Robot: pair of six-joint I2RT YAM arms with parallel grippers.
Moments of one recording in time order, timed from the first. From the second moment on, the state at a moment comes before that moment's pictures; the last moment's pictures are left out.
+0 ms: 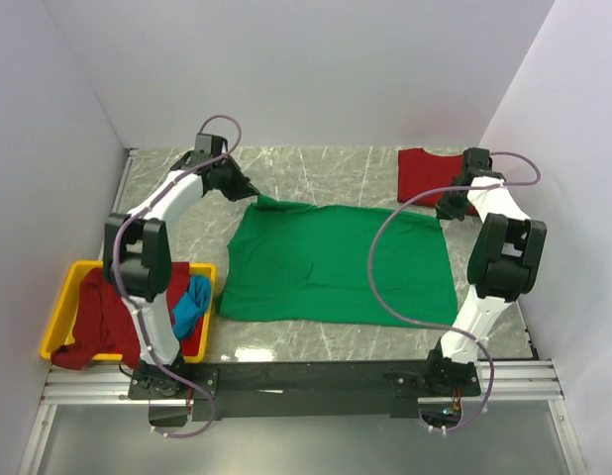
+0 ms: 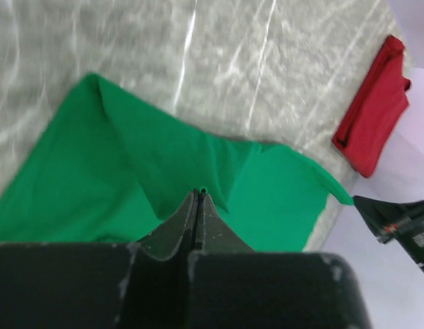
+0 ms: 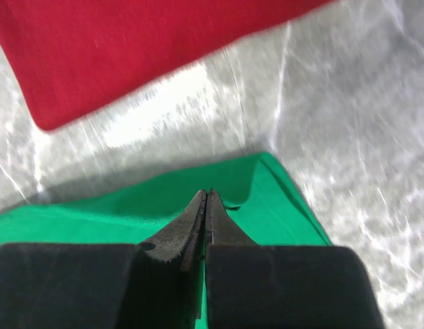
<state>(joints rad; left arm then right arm) -0.19 1.95 1.58 -0.45 0.30 -0.87 -0.22 1.92 1.48 -0.65 -0.02 0.45</state>
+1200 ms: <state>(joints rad) -0.21 1.26 0.92 -0.45 0.31 -1.03 -0.22 1.58 1.08 -0.74 0.17 0.47</state>
